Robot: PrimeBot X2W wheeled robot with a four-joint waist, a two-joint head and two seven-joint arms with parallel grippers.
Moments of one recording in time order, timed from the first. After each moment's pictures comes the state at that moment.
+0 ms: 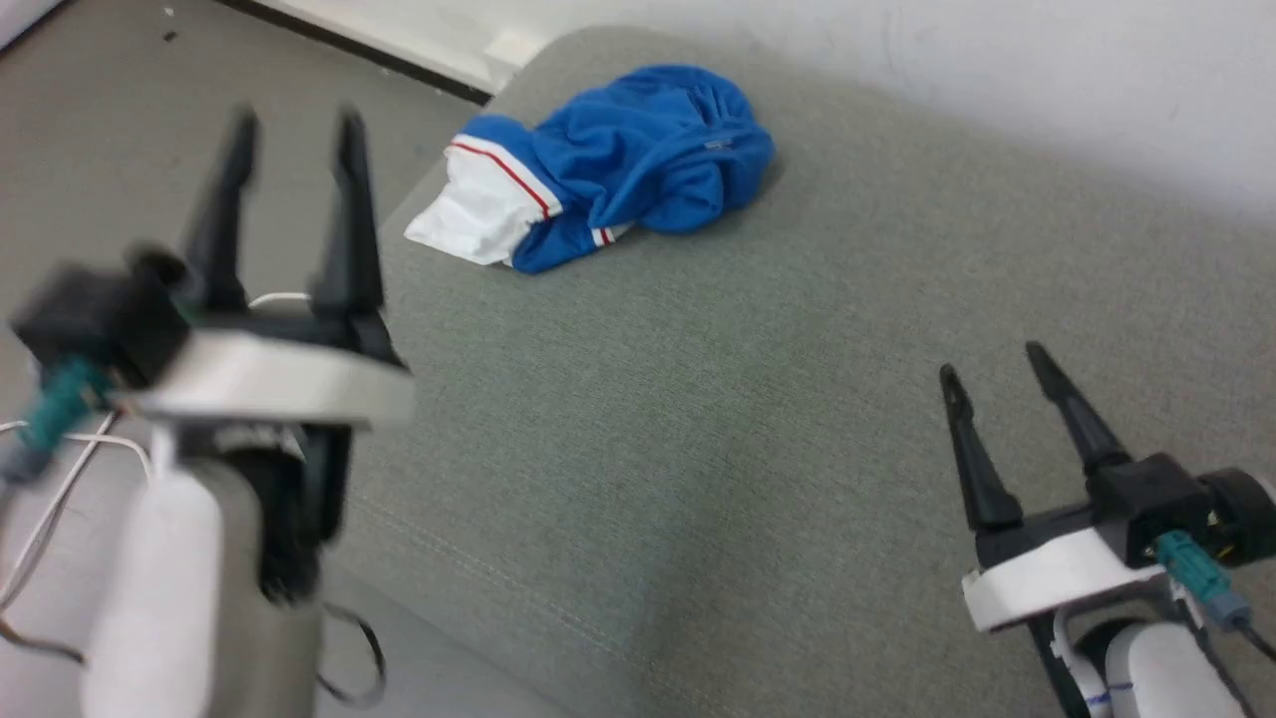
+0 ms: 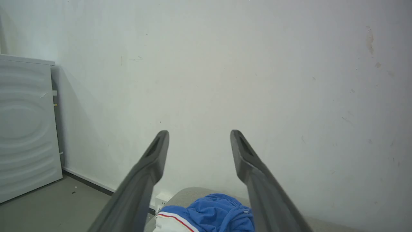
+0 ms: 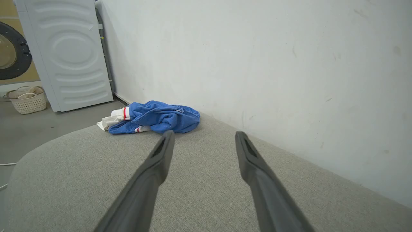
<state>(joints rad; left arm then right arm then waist) -0.31 0.16 -0.09 -0.24 -0.31 0.07 -0.01 -0.06 -0.06 0.03 -0.02 -0.03 0.13 -0.15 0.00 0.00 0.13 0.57</state>
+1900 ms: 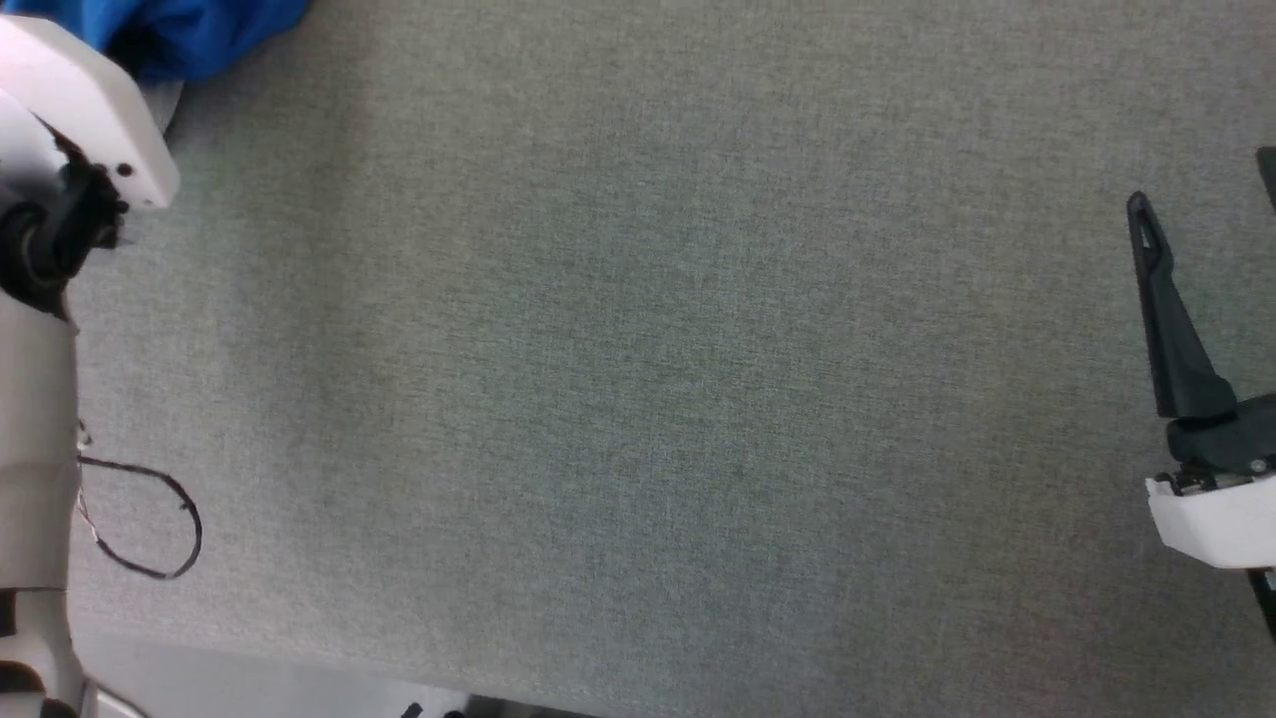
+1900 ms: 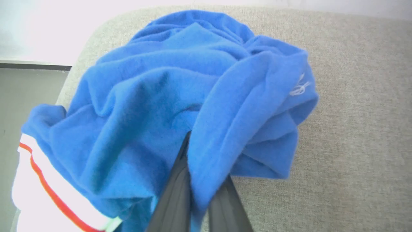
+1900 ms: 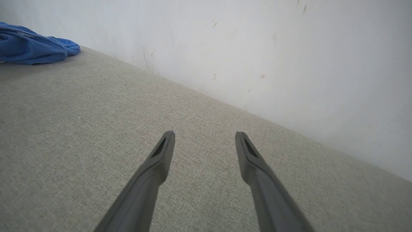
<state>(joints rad) -0.93 0.46 -0.11 0.54 -0.46 -0.08 0.43 -0.16 -0.31 -0.02 -0.49 0.04 0.13 0.10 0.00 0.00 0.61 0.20</state>
